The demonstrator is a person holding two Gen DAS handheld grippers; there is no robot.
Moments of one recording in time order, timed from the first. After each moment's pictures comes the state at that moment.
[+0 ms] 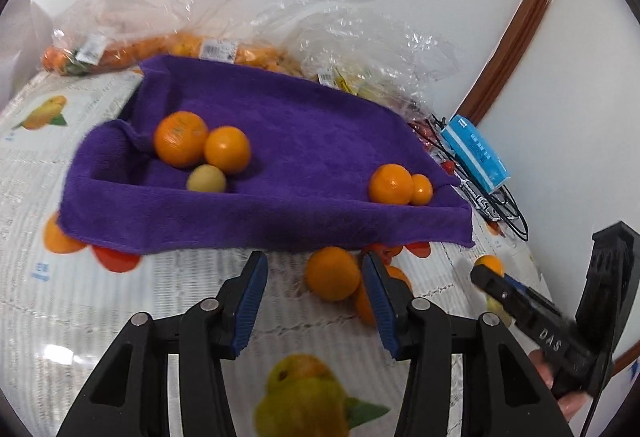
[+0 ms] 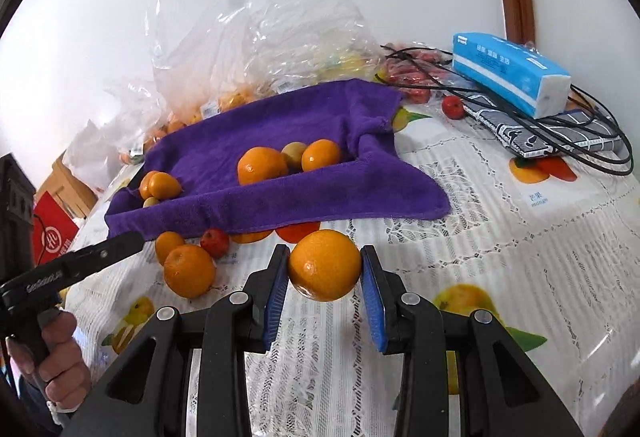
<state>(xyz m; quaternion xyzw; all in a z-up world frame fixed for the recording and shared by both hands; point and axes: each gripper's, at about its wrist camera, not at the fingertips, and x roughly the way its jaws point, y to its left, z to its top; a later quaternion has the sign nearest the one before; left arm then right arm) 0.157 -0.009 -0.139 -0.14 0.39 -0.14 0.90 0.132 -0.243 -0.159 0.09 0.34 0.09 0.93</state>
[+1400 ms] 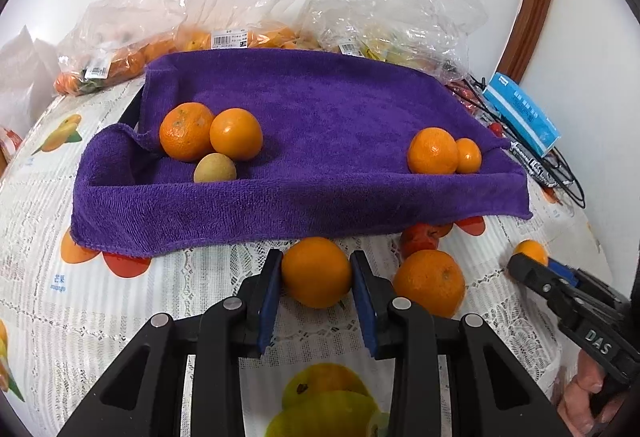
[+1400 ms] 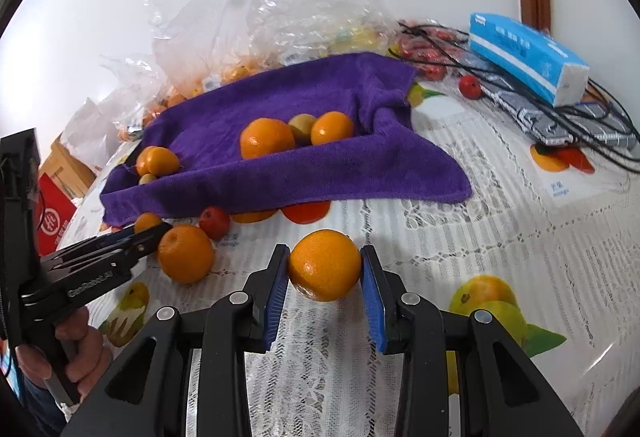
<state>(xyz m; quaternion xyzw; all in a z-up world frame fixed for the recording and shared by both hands) 0.168 -0.030 -0.152 -0.05 0.42 -0.07 0.90 0.144 -0.234 -0.170 0.08 0.39 0.10 0.91</state>
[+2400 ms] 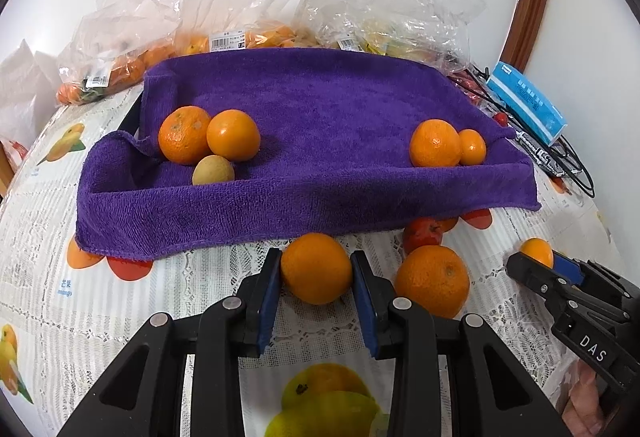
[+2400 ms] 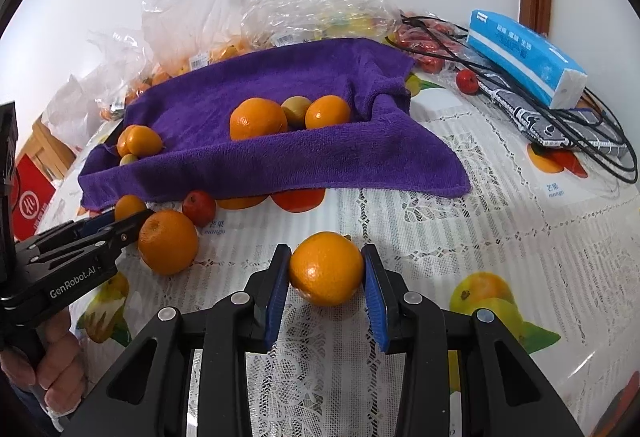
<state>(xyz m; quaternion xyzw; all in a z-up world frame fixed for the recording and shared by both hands) 0.168 -0.039 -0.153 -0.02 0.42 -0.06 0.90 0.147 -0.221 -0.173 0.04 0.41 0.07 0.91</state>
